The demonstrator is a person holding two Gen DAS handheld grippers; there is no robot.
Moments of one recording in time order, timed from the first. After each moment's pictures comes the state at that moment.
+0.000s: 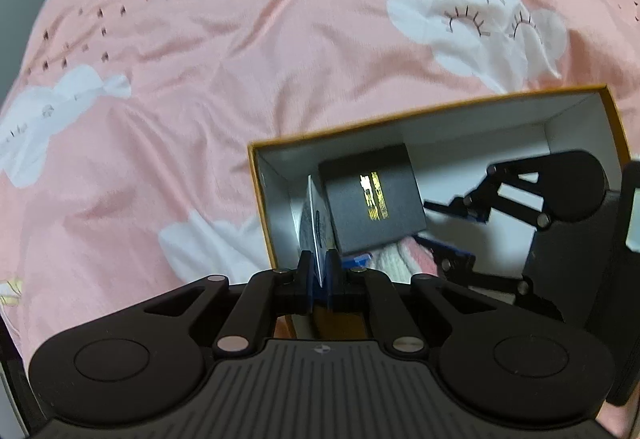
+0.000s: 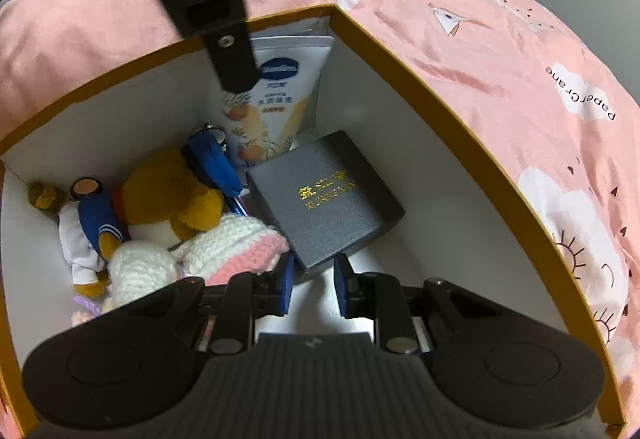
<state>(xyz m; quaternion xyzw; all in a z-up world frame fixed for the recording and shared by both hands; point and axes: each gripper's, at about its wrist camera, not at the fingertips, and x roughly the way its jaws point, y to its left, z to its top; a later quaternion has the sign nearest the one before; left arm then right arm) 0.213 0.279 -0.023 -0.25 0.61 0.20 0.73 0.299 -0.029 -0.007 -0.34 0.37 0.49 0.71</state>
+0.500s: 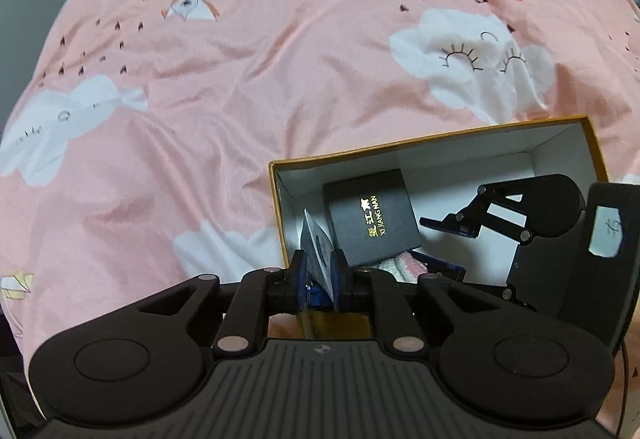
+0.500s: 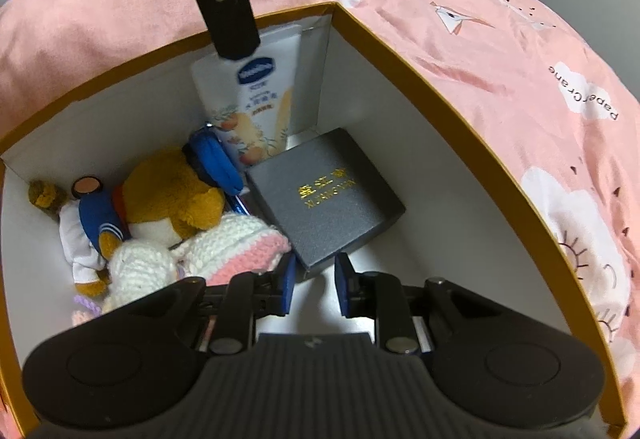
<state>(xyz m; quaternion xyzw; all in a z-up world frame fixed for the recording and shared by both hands) 0.199 0.279 0.008 -0.25 0.56 0.22 0.76 0.276 -0.051 0.005 -0.36 0.37 0.48 0.71</state>
